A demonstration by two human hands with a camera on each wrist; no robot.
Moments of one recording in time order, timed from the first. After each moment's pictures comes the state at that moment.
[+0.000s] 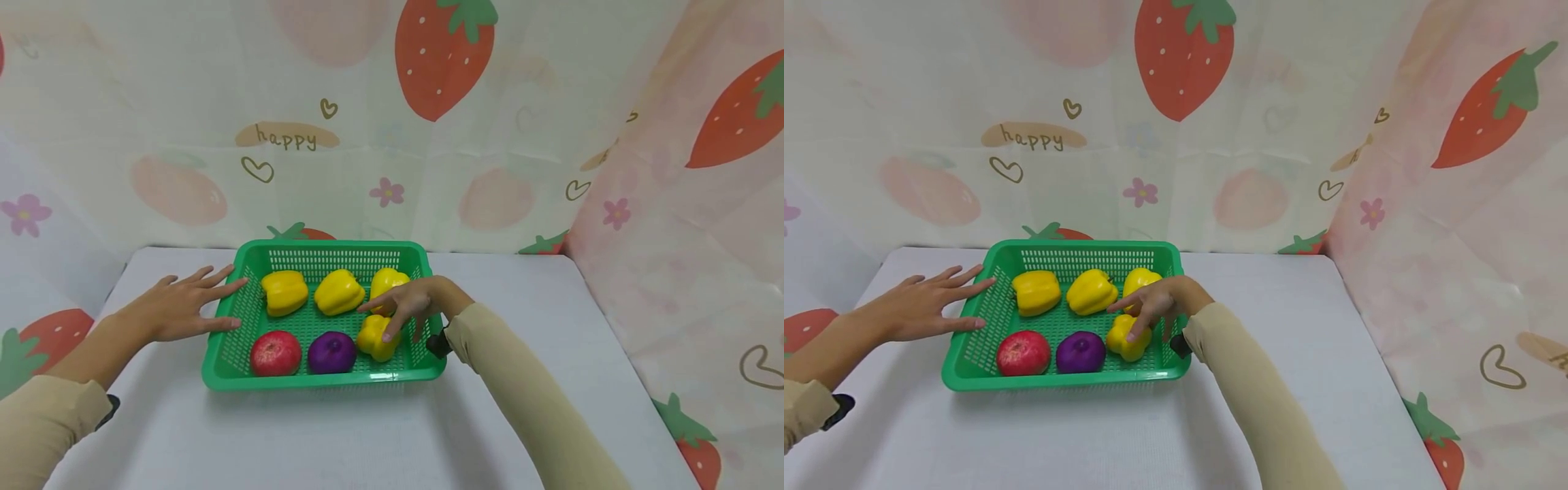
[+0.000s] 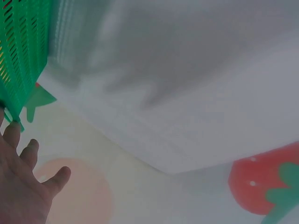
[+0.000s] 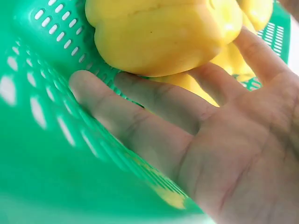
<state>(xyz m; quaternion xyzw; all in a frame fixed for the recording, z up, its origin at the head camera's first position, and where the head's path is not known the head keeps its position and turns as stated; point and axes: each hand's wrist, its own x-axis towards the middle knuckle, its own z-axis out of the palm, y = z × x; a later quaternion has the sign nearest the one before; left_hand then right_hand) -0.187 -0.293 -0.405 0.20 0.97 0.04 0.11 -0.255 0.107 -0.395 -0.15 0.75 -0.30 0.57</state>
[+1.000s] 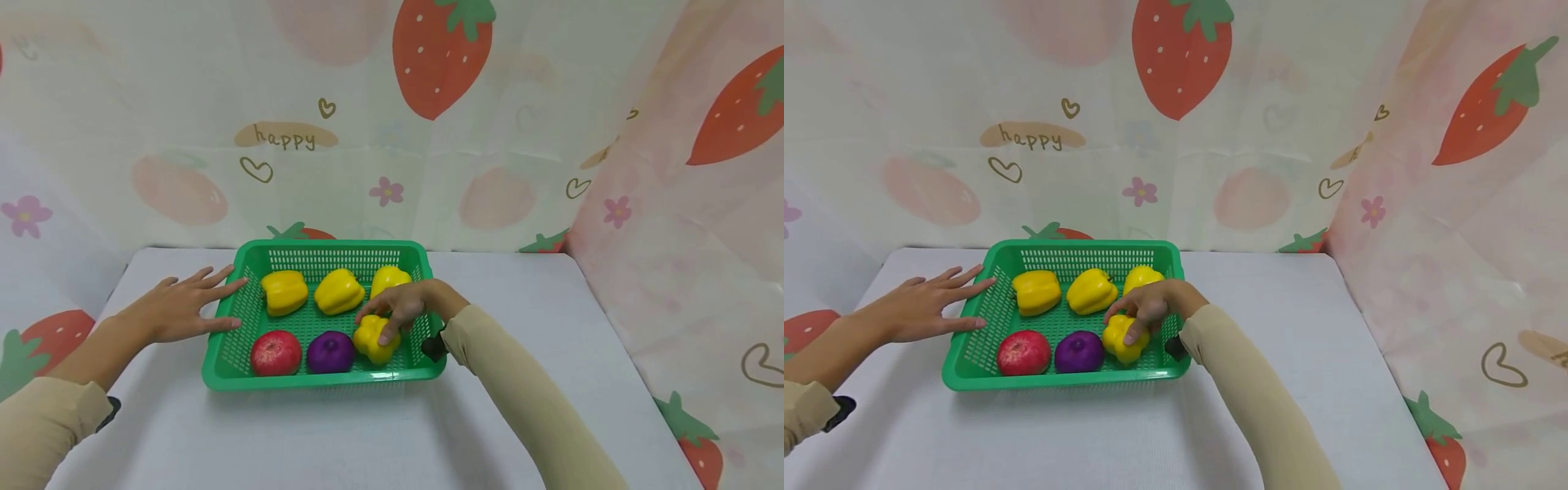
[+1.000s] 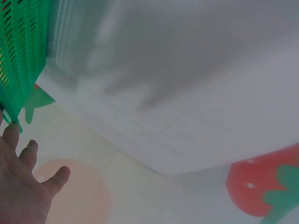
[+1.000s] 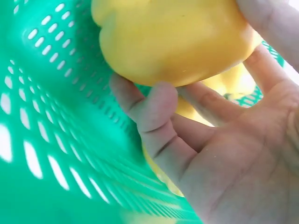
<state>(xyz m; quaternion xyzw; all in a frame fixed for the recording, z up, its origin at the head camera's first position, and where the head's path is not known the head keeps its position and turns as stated) -0.184 -0.291 -0.403 0.20 0.97 0.05 0.12 -0.254 0.100 -0.393 -0.27 0.78 -0.23 0.51</state>
